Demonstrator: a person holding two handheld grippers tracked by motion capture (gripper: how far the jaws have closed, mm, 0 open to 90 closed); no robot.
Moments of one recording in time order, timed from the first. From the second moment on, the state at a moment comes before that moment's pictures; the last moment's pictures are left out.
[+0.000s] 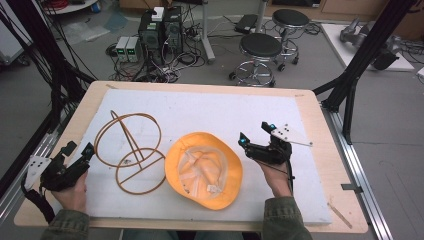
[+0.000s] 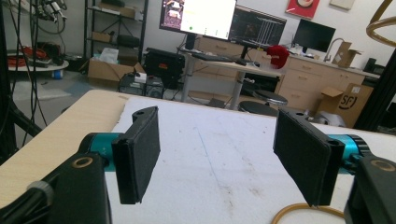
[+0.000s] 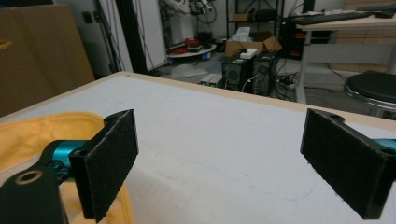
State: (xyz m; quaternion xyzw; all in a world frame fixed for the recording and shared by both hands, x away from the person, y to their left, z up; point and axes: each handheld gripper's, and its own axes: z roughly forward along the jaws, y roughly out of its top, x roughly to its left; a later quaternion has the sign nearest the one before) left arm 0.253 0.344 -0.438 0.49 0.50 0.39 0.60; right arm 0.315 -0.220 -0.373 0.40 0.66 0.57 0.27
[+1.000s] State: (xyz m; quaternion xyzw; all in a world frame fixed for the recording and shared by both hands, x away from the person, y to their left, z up) left arm 0.254 0.343 -0.439 0.49 0.50 0.38 0.60; right arm 0.329 -0.172 -0.394 0.34 0.77 0.51 0.19
